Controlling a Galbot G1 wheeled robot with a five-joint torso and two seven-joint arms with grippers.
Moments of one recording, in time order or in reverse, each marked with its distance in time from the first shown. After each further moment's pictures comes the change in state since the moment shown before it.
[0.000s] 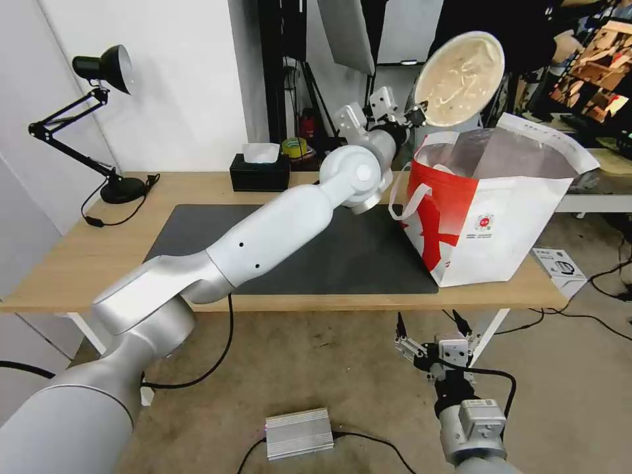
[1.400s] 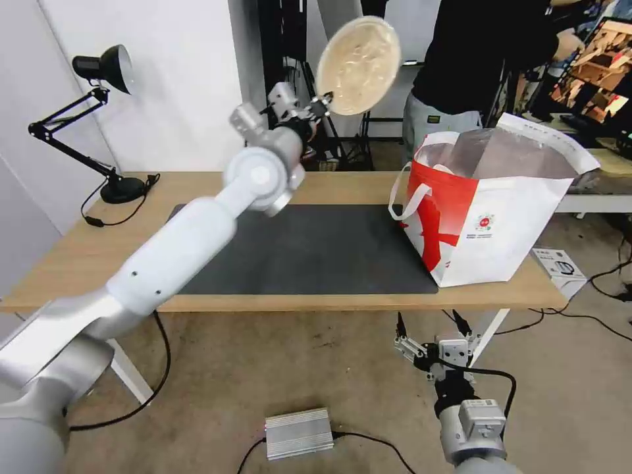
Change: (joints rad) left arm 0.079 0.288 -0.159 -0.277 -0.059 -0.006 -0.114; right arm 0.000 0.000 0.000 0.000 0.000 0.000 0.000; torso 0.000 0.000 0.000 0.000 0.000
